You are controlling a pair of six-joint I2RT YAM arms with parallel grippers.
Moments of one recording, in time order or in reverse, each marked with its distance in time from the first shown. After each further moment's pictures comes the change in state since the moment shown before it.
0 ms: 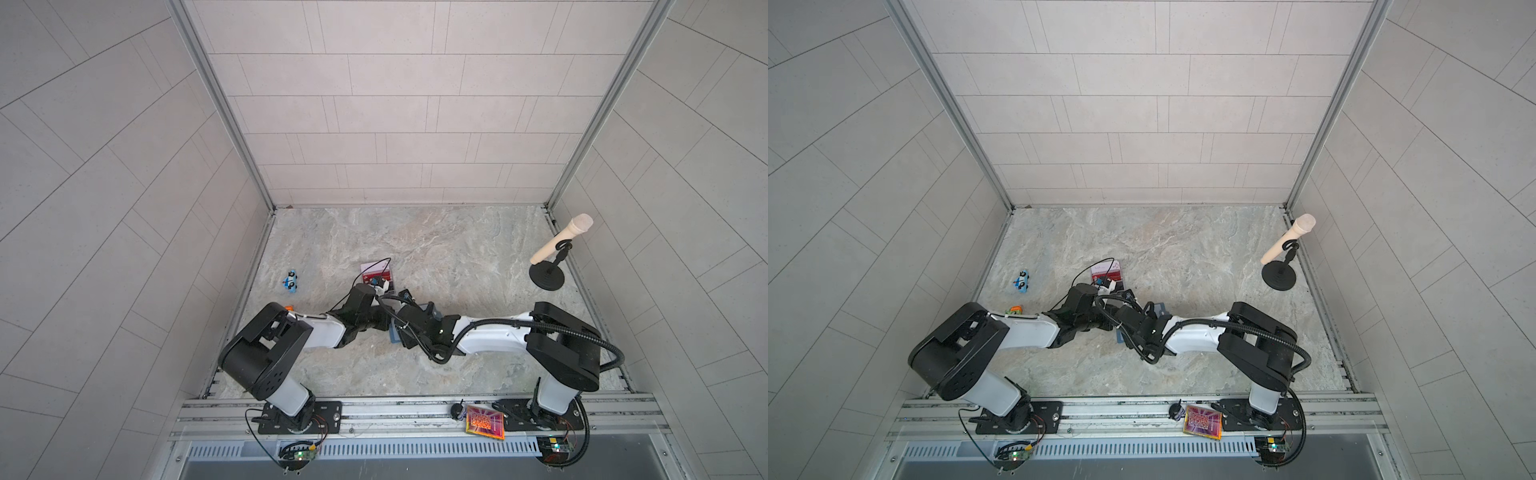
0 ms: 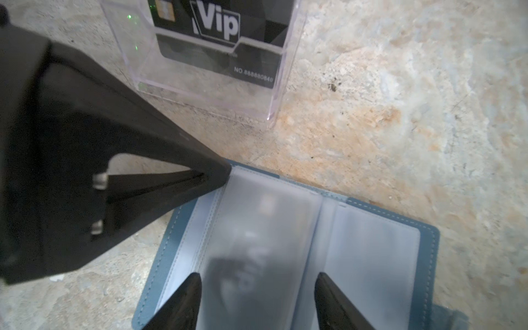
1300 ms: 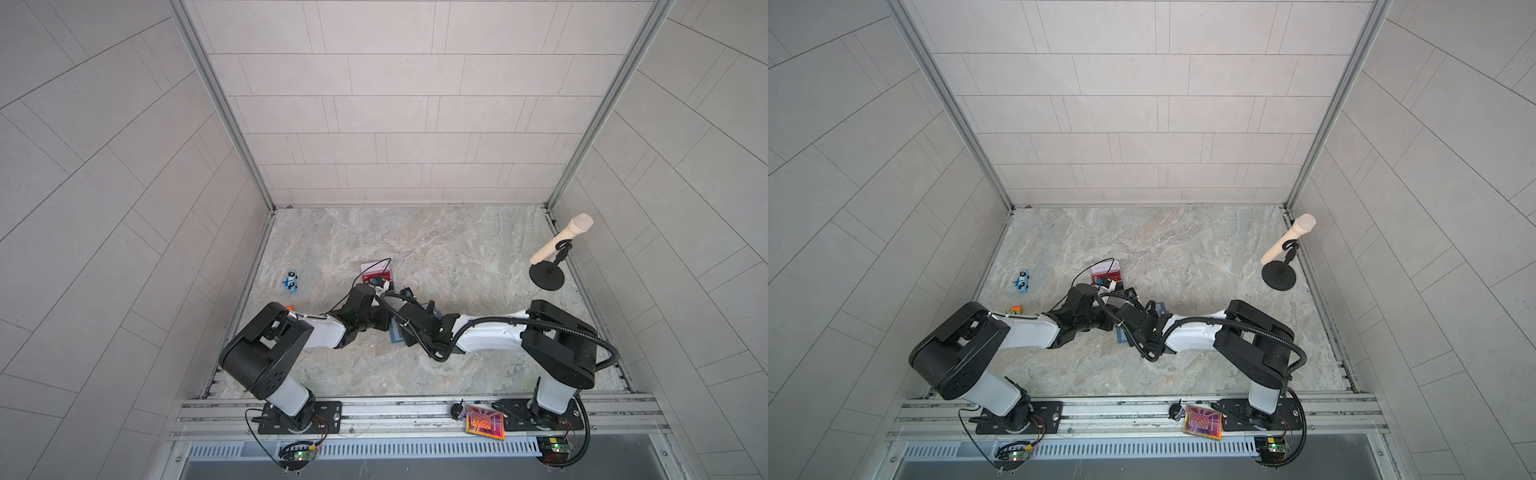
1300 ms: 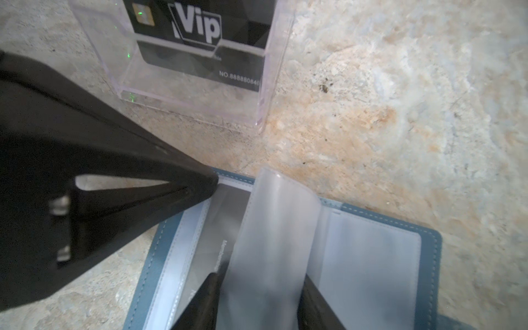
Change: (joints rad) left arm 0.000 0.004 -0.005 0.014 0.002 0.009; right arm -0.029 0.019 -0.007 0.026 0.013 0.012
